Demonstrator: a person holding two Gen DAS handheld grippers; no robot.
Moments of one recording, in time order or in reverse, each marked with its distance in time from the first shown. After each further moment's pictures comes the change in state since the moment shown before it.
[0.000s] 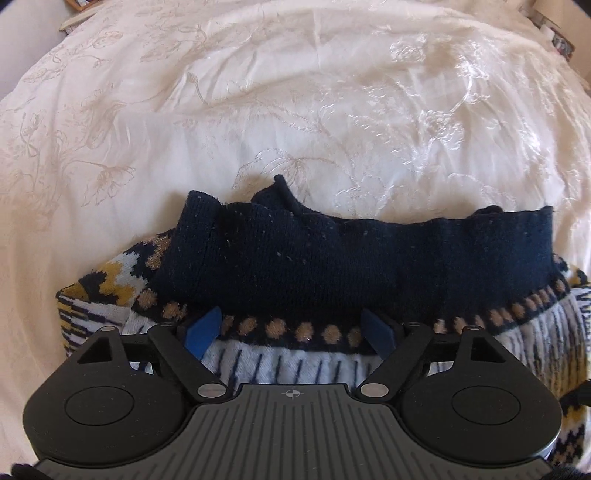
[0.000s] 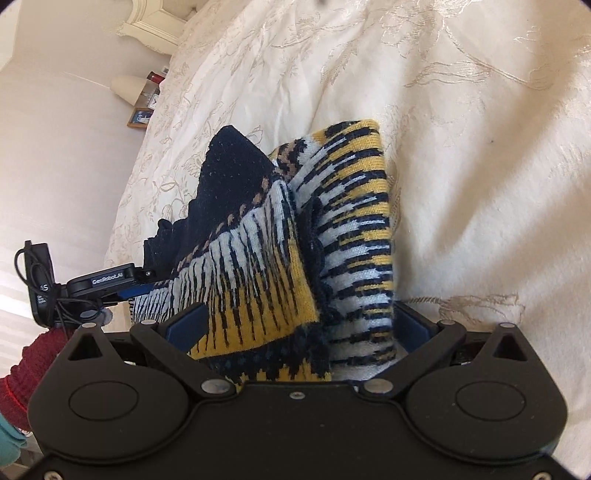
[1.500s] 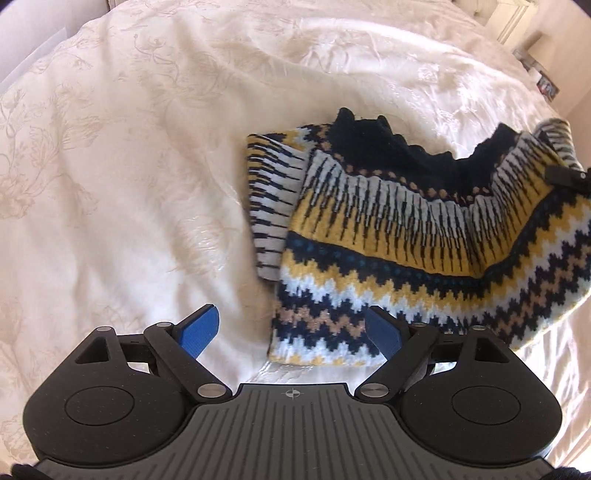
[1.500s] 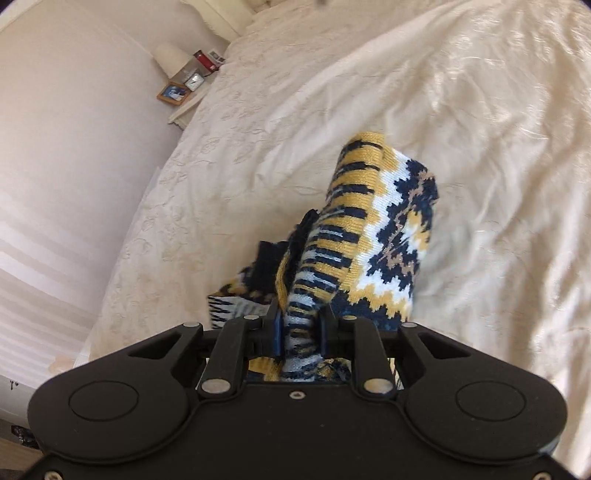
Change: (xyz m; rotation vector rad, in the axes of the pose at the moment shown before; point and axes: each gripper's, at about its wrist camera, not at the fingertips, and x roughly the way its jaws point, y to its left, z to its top) left arm -0.109 0.147 -0.144 -0.114 -0.023 -0.141; right arm 0.024 0.239 -0.020 -0.226 -0.057 -0.113
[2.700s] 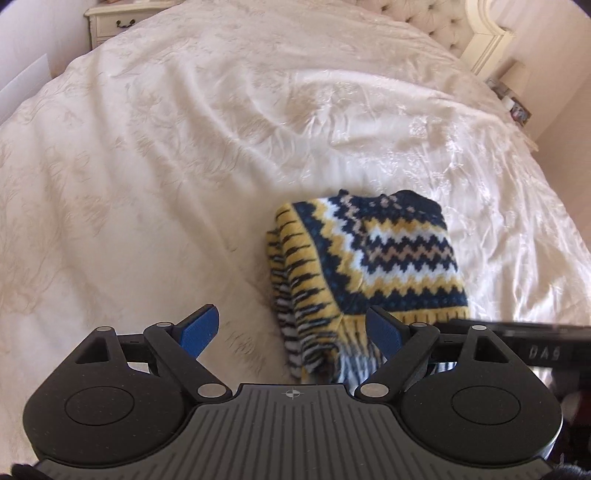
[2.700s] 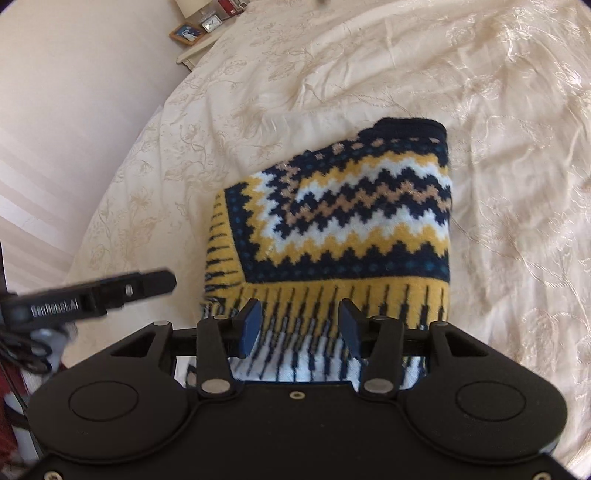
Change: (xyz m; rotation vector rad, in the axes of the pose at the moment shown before) left arm -0.006 0.033 0.074 0.046 -0.111 -0.106; right arm 0.088 0.063 -0.069 -0.114 0.120 -0.093
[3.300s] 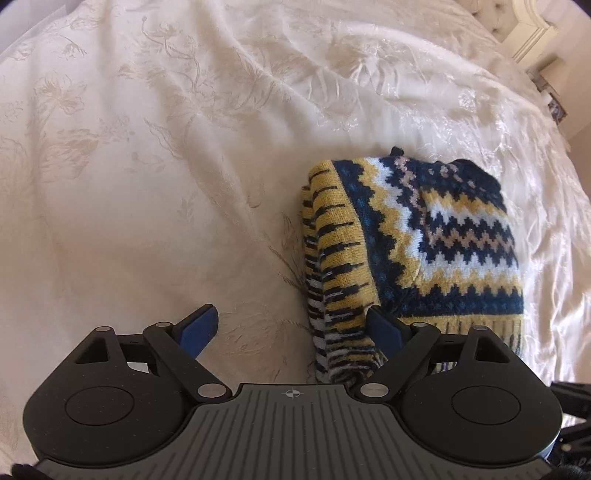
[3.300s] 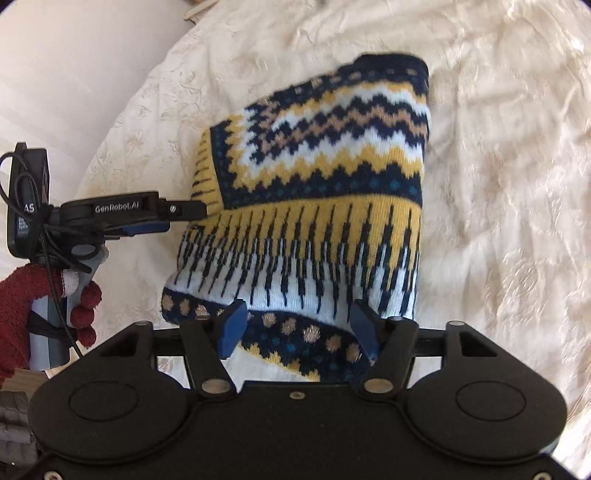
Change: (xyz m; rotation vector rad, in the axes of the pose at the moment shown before) left arm 0.052 0.027 -0.010 -0.102 0.109 0.046; right arm -0.013 -0.027 -0.023 -0.069 0.104 0.030
